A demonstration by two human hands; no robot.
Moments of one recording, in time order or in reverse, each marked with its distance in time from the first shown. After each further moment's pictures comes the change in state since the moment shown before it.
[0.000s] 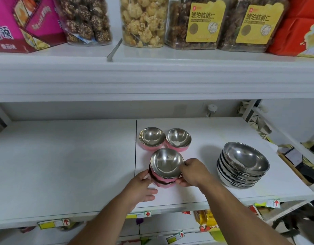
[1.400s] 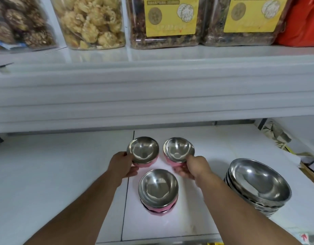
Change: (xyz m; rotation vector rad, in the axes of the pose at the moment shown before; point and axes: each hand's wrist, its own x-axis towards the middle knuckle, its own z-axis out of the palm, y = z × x) left_hand 0.093 0.093 -0.030 -0.015 0.481 0.082; right_hand 0.129 -0.001 -0.027 0.541 0.081 0.133
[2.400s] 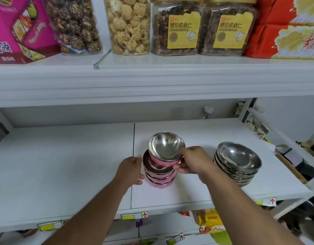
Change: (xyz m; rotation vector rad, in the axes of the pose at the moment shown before) left_hand -0.106 -0.028 -0.021 0.261 -0.108 0.118; right_hand -0.149 -0.009 -0.012 -0.194 -0.116 -0.169
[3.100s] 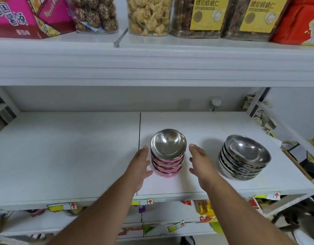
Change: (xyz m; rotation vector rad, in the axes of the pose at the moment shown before) left_hand 0.000 -0.030 0.014 -0.586 -0.158 -0.177; right_hand 0.006 0.052 0.020 0.132 0.110 0.059
